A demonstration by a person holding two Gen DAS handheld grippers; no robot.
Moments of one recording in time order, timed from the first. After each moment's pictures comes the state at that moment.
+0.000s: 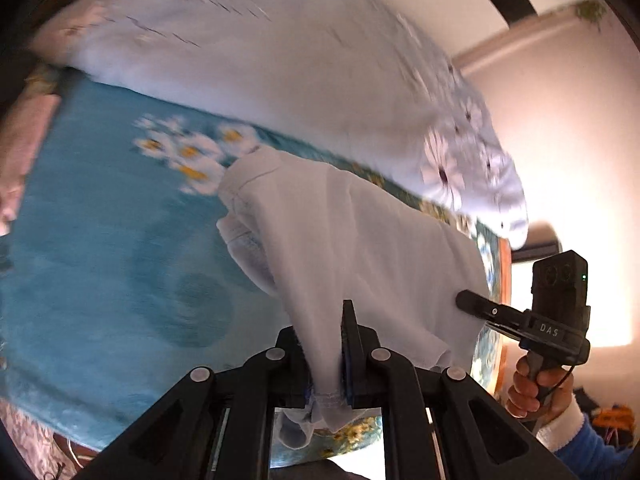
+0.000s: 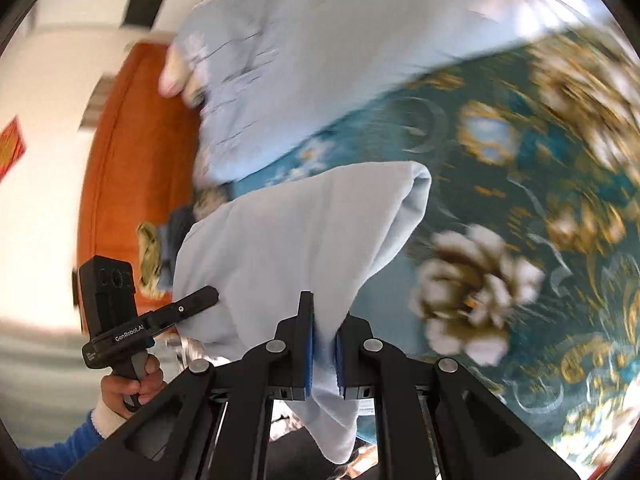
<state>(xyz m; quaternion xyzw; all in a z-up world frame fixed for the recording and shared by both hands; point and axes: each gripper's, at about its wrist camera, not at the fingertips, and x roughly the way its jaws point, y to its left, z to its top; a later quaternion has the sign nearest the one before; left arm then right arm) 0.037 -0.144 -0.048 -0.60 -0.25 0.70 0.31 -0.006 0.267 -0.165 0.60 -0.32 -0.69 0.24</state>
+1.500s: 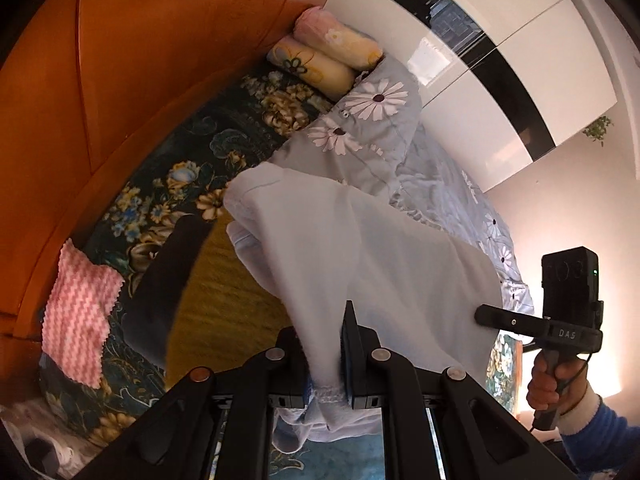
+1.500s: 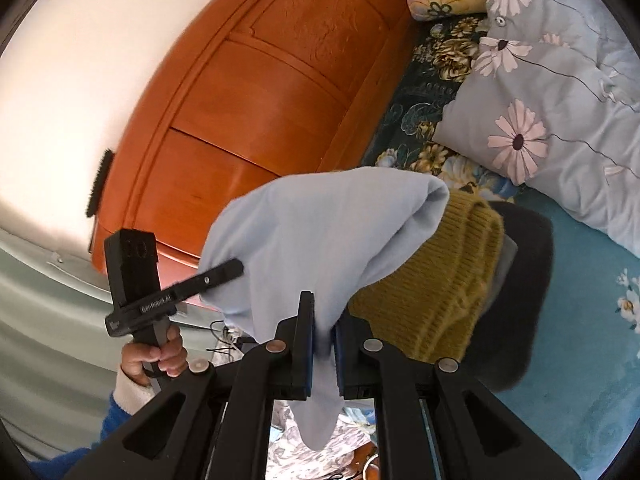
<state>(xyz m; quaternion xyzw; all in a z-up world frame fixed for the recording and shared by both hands) -0.143 -0.741 -0.102 -0.49 -0.32 0.78 0.24 -0.103 -0.387 -0.016 0.57 -0.17 -0.67 0.44</state>
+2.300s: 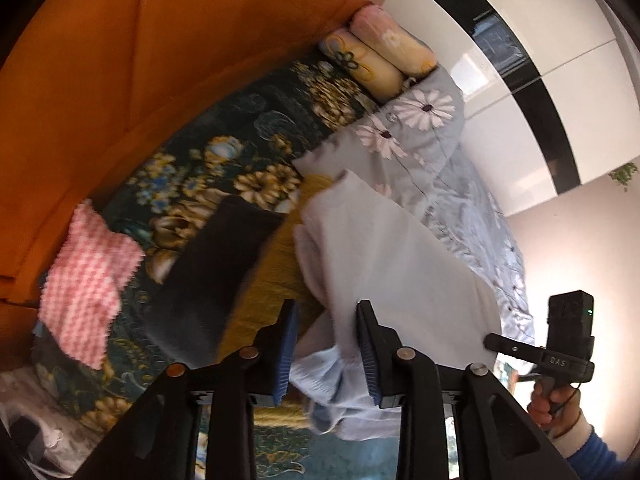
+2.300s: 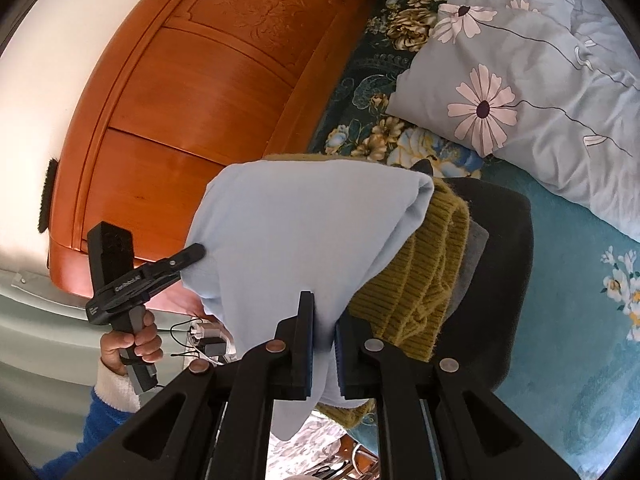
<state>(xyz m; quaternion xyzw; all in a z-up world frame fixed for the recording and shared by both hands) -0.149 -0.771 -0.149 -0.51 -0.37 0.76 0.18 -0.130 -0.391 -0.070 0.62 -0.14 -0.67 0.38</state>
